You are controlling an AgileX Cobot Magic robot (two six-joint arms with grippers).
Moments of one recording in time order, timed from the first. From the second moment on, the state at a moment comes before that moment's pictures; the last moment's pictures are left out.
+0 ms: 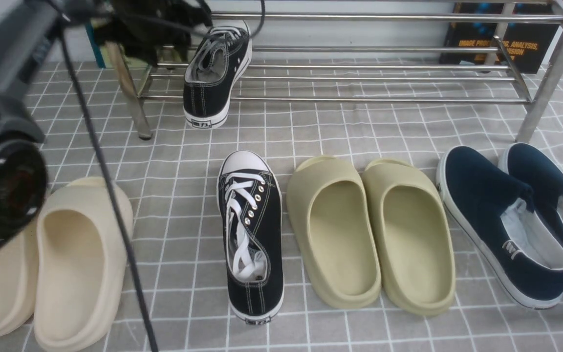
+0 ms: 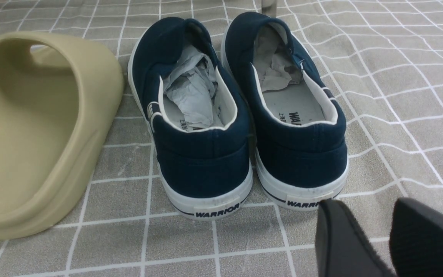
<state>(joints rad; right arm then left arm) -0.03 -0.01 0.02 -0.11 0.38 0.17 -0.19 2.18 -2.38 0.07 1.21 -0.36</state>
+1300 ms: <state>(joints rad) -0.03 -0.01 0.02 -0.11 0.38 0.17 -0.48 1.75 -1.20 -0.14 0.80 -0.30</state>
